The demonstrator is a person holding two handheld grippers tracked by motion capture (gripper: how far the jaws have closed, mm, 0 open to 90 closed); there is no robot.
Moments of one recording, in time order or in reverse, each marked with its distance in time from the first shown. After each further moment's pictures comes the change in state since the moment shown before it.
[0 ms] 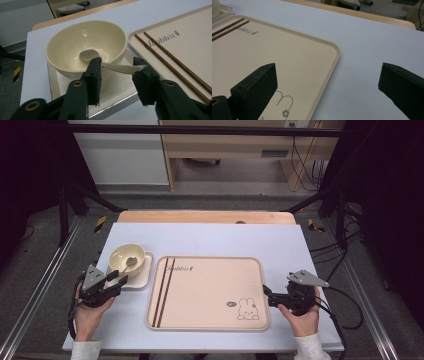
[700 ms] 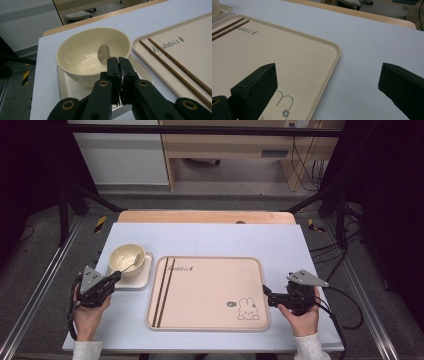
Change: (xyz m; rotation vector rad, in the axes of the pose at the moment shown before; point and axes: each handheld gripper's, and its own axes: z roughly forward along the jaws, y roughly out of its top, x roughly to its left) left arm -0.002 0.002 -0.009 -0.045 0.050 0.010; right arm 0.000 0.000 0.001 0.001 0.000 -0.003
